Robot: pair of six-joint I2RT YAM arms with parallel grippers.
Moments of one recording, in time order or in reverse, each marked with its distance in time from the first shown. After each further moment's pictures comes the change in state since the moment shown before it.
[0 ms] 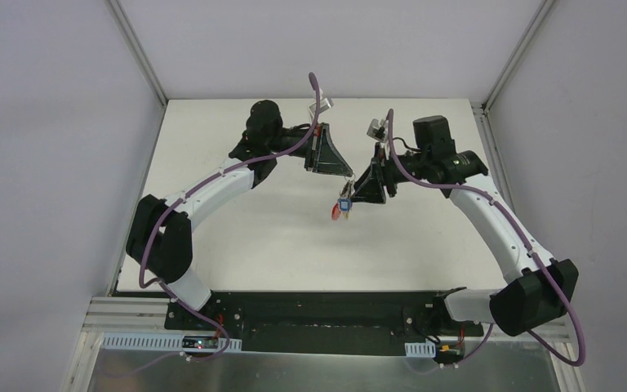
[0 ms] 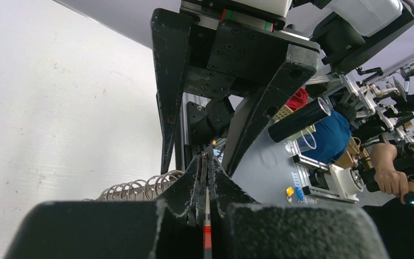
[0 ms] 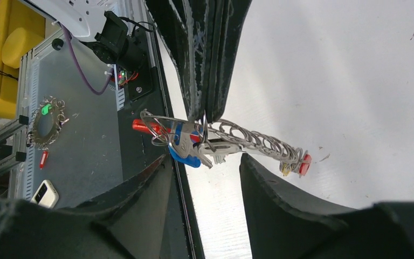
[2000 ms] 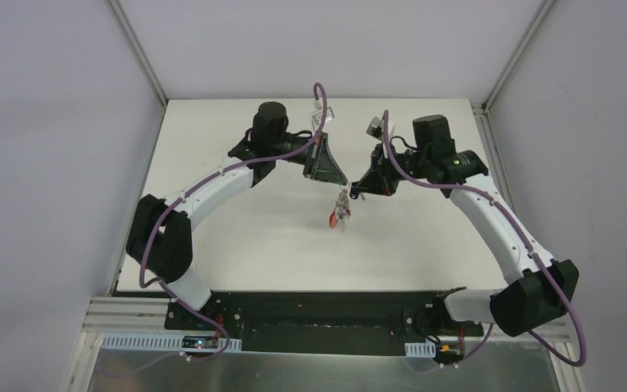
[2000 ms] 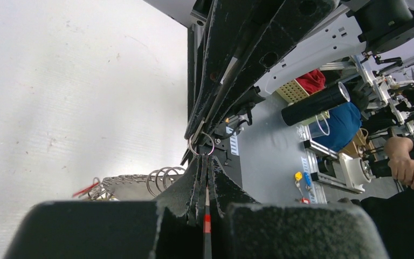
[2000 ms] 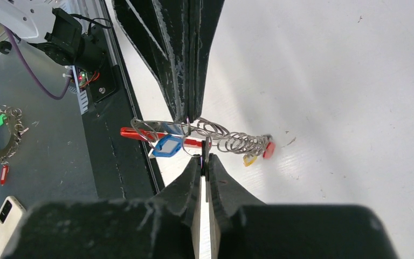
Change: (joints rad) left arm 0.007 0.002 0.007 -0.281 -0.008 0.222; right arm 0.006 0.001 0.008 0.010 0.161 0.003
